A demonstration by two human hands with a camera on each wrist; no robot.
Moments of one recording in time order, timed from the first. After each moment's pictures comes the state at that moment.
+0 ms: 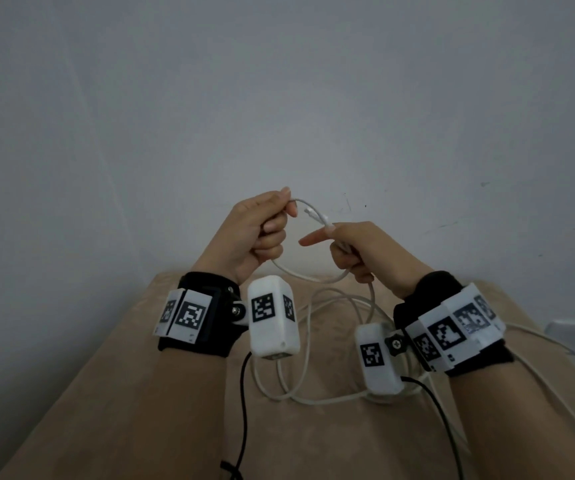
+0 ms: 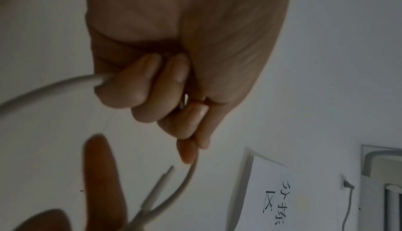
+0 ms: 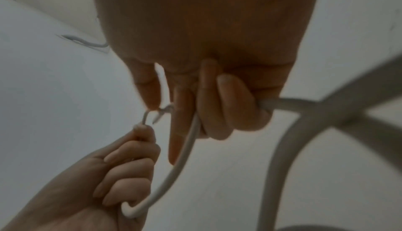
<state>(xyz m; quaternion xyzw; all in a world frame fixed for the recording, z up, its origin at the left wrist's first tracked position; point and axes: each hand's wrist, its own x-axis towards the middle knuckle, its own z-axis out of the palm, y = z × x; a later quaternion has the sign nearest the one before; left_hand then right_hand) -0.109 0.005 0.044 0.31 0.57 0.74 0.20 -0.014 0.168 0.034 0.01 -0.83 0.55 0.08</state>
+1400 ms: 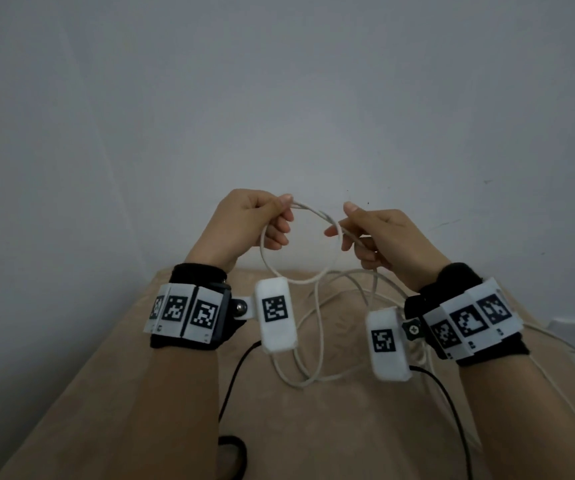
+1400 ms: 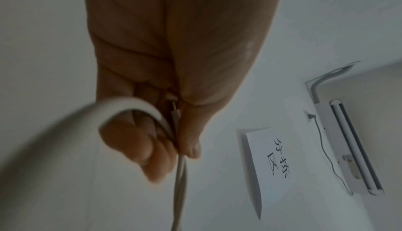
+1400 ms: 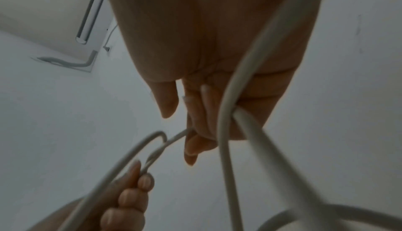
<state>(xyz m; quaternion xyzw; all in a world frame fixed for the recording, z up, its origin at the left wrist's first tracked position) -0.109 -0.004 0.052 0.31 0.72 0.62 0.04 -0.013 0.180 0.033 -0.01 -0.77 0.62 0.17</state>
